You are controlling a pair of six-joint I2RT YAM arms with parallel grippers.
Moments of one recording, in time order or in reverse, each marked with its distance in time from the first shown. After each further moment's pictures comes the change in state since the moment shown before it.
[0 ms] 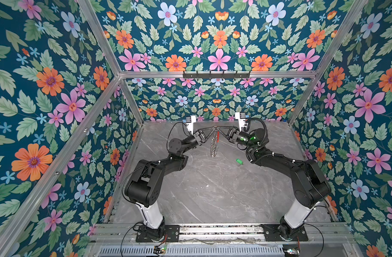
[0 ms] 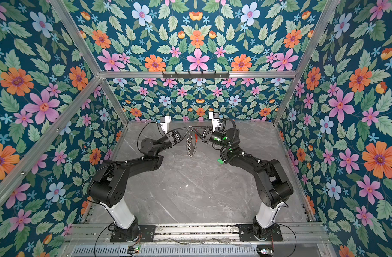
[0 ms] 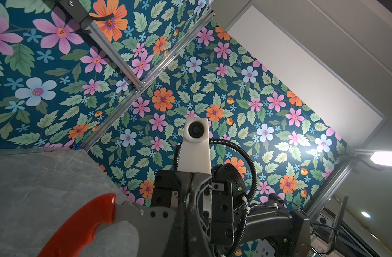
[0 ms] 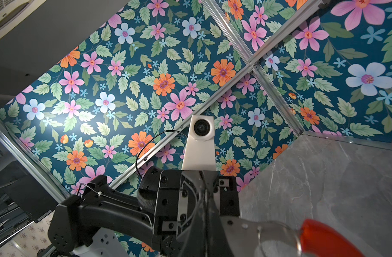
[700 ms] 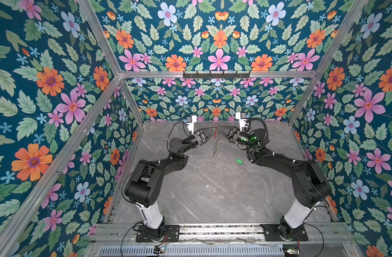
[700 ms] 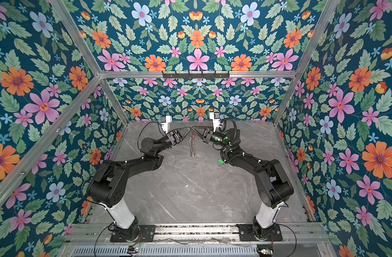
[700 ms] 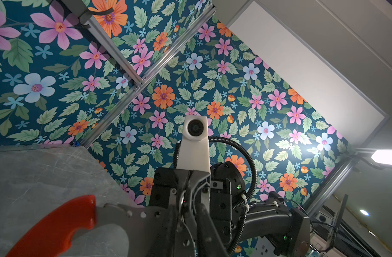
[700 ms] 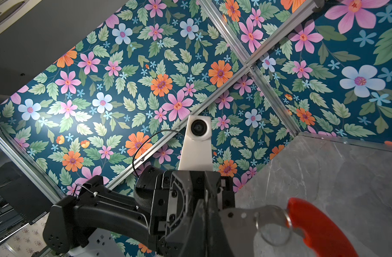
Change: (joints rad) left arm 0.005 0.006 0.014 -0.011 0.010 -0.006; right arm -0.009 -0.002 -0.003 -0.001 0.003 -0.007
